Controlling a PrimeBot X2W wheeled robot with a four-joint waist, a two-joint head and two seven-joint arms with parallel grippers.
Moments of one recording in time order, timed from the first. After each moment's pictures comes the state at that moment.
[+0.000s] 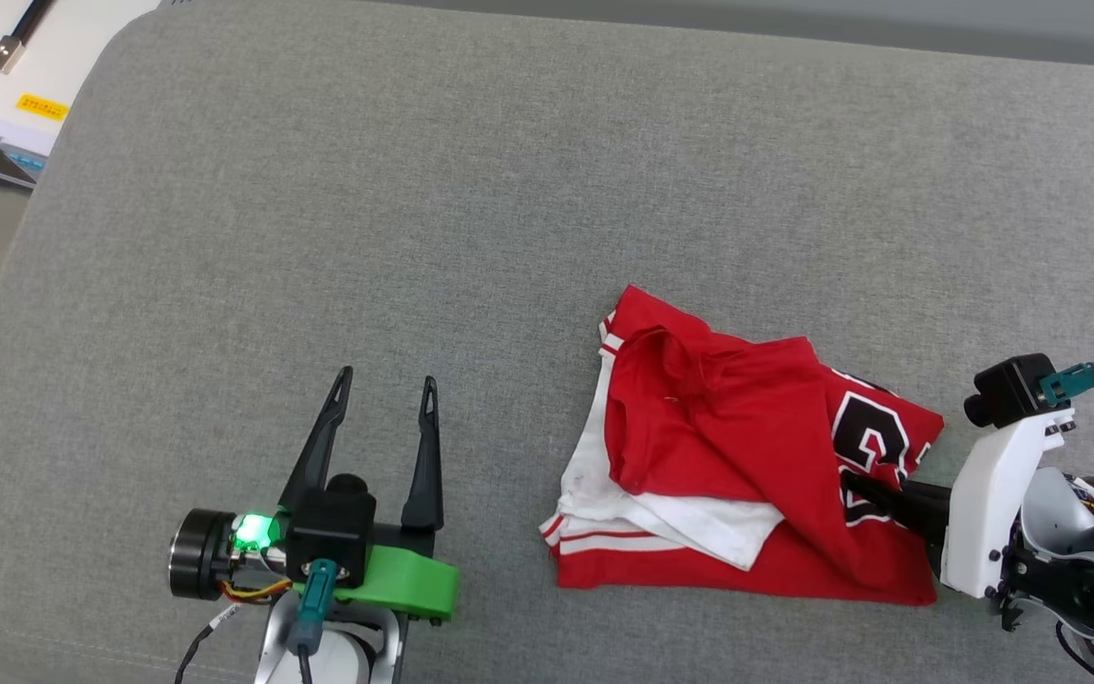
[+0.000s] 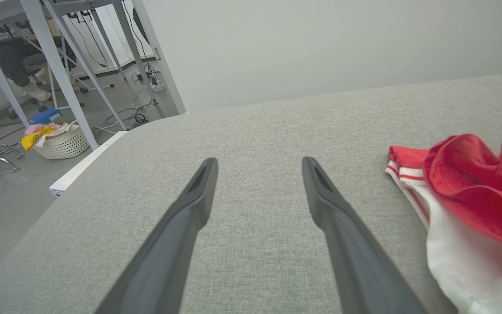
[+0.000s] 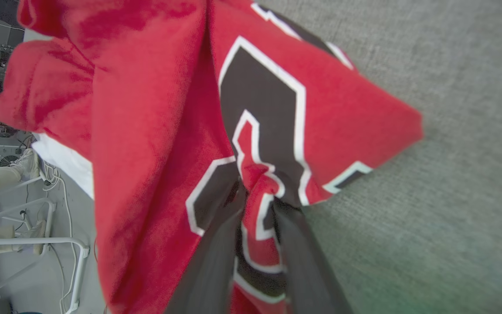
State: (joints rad) left arm -0.08 0.13 -0.27 0.03 -0.02 0.16 -0.26; right arm -0.26 -0.51 0.38 0.13 0.97 0.13 0.67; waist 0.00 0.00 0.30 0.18
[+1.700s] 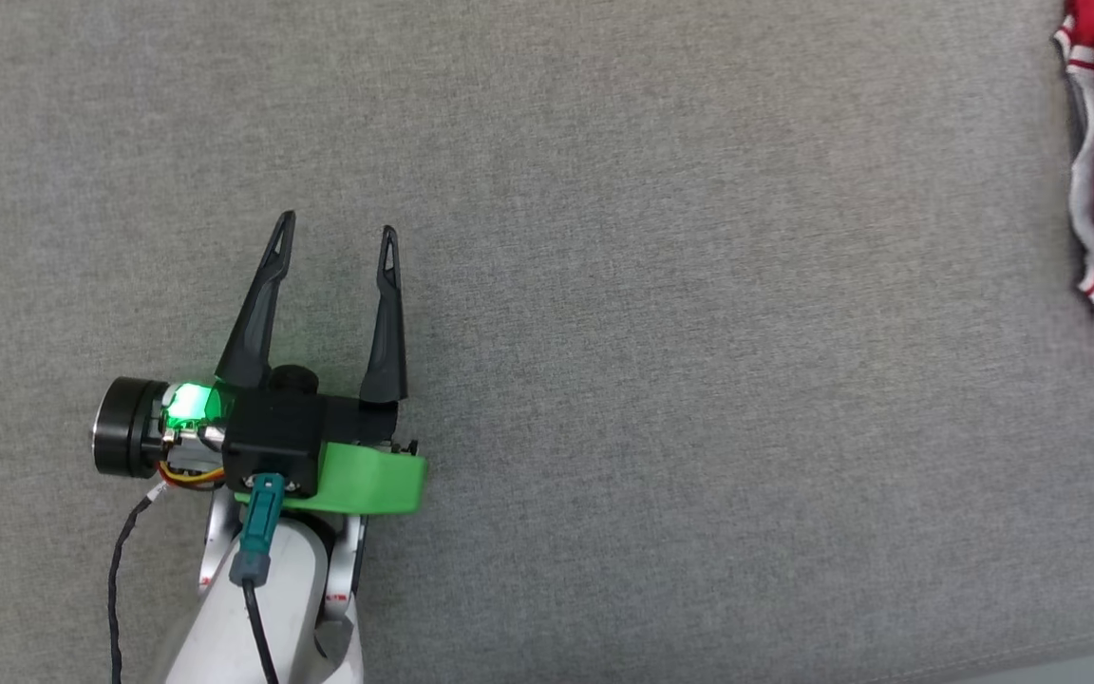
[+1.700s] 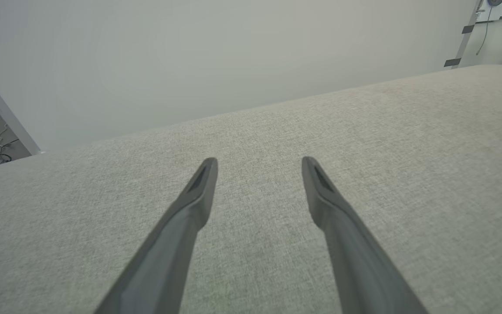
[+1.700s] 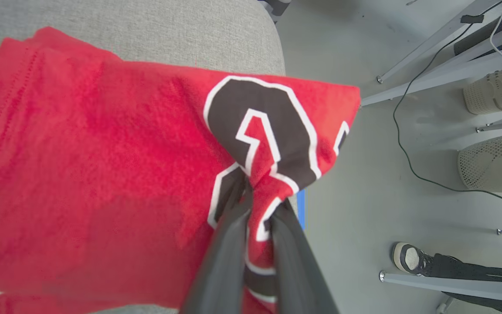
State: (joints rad) left arm -0.25 0.18 -0.25 -0.07 0.01 0.16 -0.26; right arm -0.69 -0.98 0.25 0.41 0.63 0.13 0.35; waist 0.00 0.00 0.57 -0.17
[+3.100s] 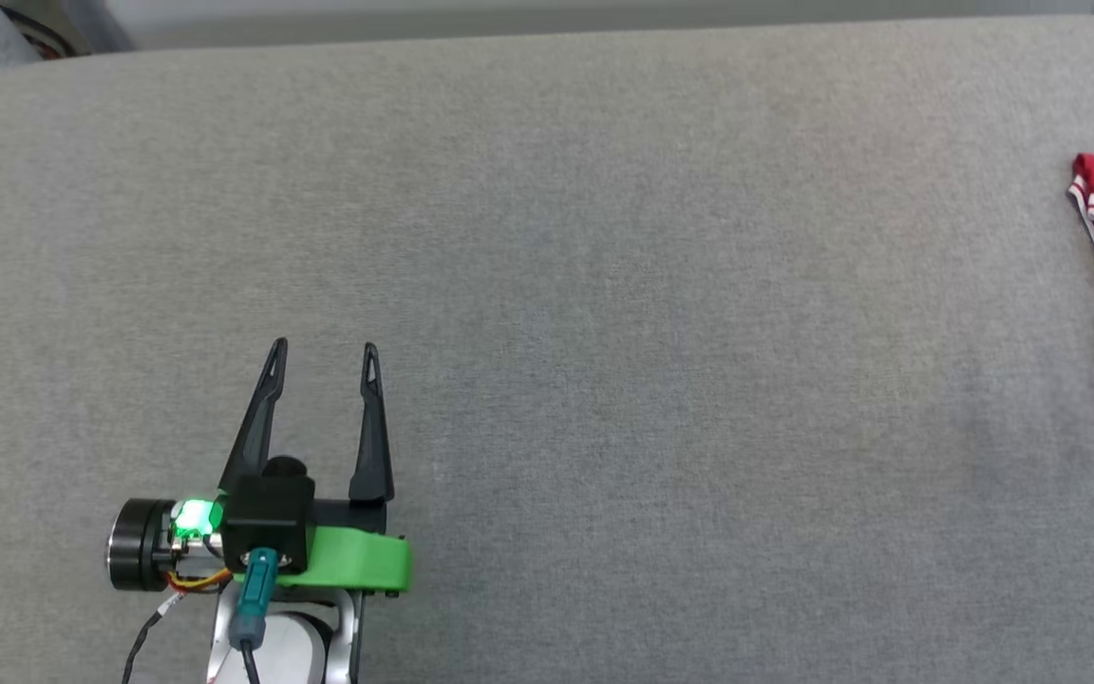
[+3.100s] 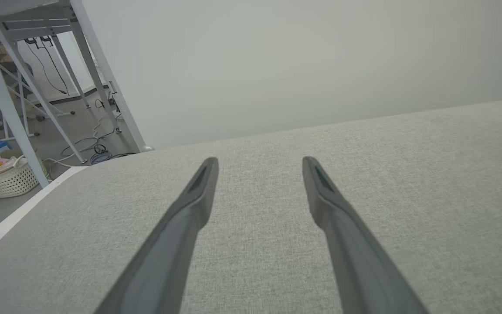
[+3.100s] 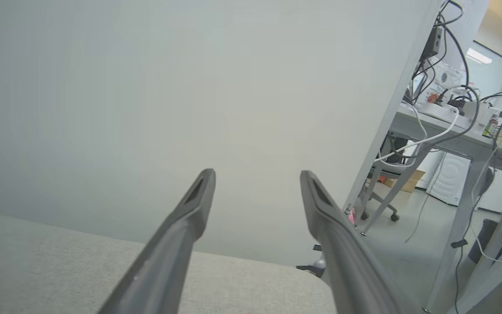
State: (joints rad) left arm -0.09 0.17 -0.22 -0.03 -0.04 0.20 -0.26; right arm -0.35 -0.34 -0.22 -0.04 0.09 0.13 -0.24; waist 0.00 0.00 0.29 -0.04
